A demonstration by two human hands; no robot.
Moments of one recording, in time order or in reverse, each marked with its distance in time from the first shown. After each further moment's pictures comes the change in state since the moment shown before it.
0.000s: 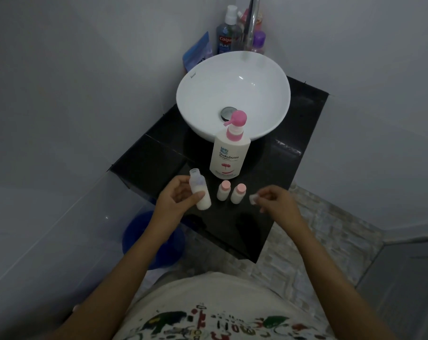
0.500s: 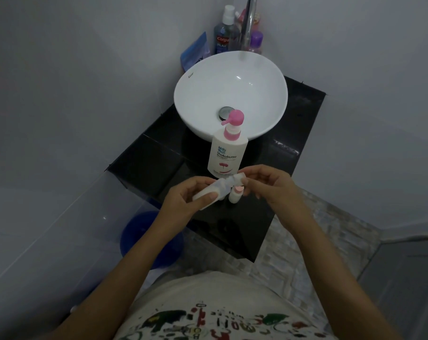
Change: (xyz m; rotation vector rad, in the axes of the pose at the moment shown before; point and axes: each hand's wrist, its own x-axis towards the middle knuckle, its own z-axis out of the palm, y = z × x) left_hand -0.012 0.030 0.017 0.092 -0.207 0.078; right_hand -0.044 -0.074 -0.018 0.318 -0.201 -0.298
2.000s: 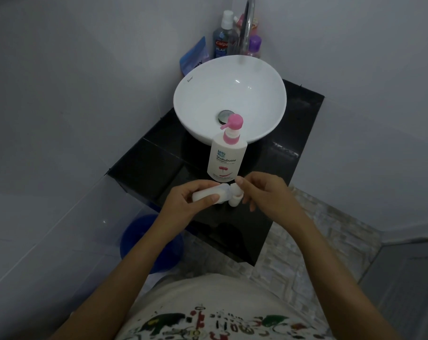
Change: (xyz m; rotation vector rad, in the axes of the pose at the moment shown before) left_hand 0.007 0.004 0.000 0.063 0.020 -0.015; right_hand 0.012 0.012 0.002 -0.267 -0.040 -0.045
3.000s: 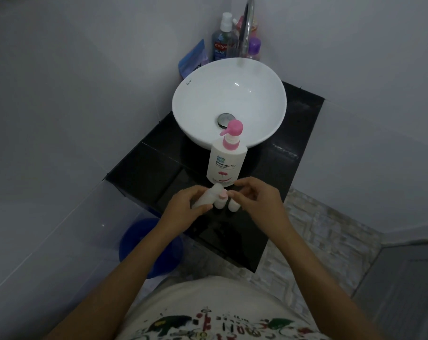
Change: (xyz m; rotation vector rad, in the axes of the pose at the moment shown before) left_hand 0.040 -0.062 -0.009 0.374 -0.033 -0.060; right_hand 0.011 0.018 0.022 -0.029 0.178 0.011
